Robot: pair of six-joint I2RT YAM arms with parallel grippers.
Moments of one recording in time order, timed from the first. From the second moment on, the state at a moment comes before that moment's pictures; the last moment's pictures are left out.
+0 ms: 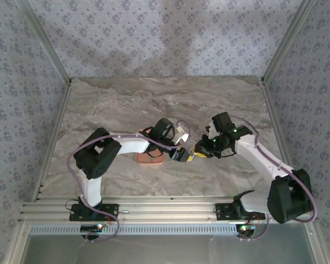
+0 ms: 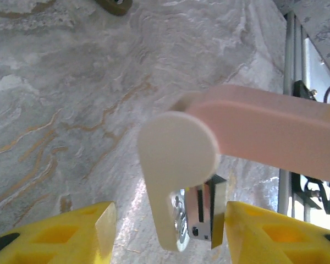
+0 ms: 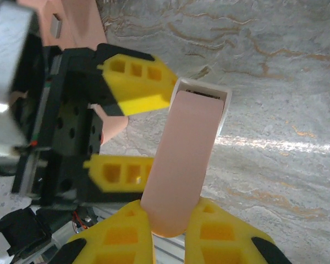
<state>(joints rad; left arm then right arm) -0.82 1.93 1.07 0.05 0.73 -0.19 0.36 1.26 0.89 -0.81 -0.55 0.65</state>
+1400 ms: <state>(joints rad) -0.81 1.93 0.95 0.41 0.88 -0.52 0.36 0.97 0.79 -0.48 -0.30 0.71</state>
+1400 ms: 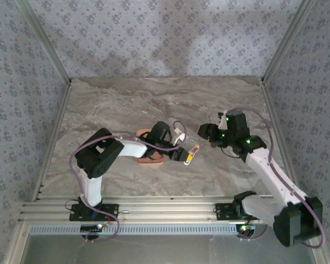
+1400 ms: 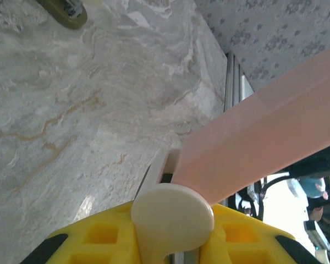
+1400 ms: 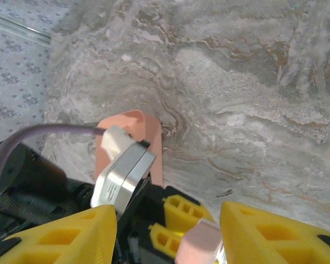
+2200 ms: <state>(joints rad) -0.82 1.94 0.95 0.45 0.84 -0.59 0.63 1.18 0.78 -0.50 0.05 0.80</state>
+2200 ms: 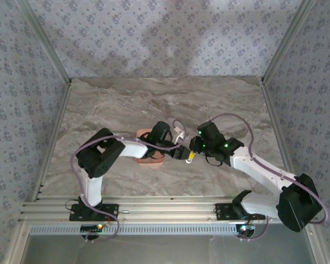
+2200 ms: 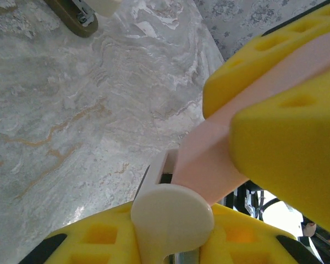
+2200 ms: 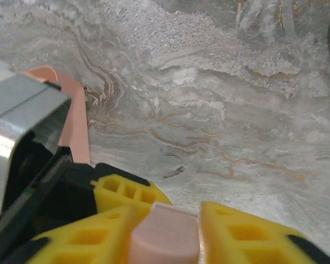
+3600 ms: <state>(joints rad) -0.63 1.41 0.62 0.31 0.52 -0.49 0.61 1.78 1.23 -0.91 -0.07 0.51</state>
